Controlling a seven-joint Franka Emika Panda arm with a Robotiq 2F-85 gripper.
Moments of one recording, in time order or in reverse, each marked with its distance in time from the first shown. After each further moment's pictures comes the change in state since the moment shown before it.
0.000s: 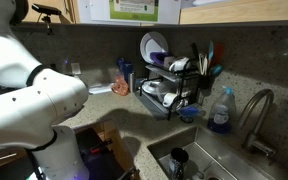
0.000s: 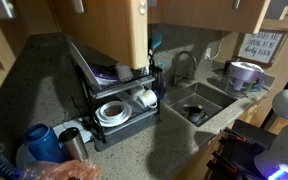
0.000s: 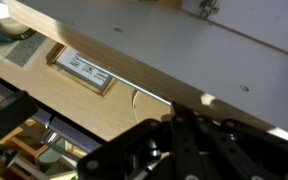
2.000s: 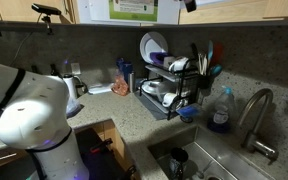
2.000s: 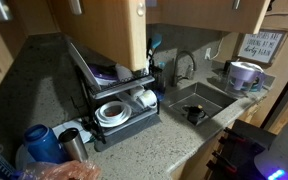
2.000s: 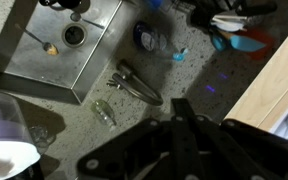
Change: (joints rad) arm 0.852 -0.068 -0.248 -0.013 0.146 -0.639 -0.597
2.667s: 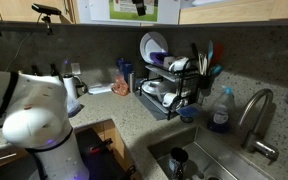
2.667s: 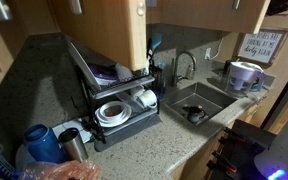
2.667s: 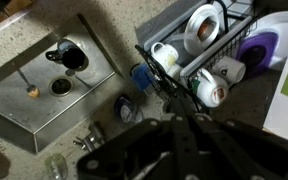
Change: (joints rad) arm 0.099 -0.142 0.000 0.021 0.115 -0.381 -0.250
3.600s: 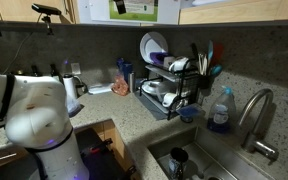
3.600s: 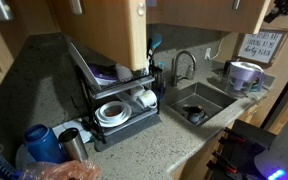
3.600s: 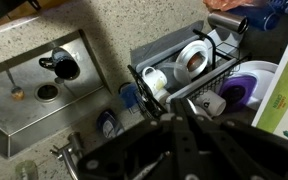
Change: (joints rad) arm 0.037 -0.088 0.000 0.003 0.017 -0.130 -0.104
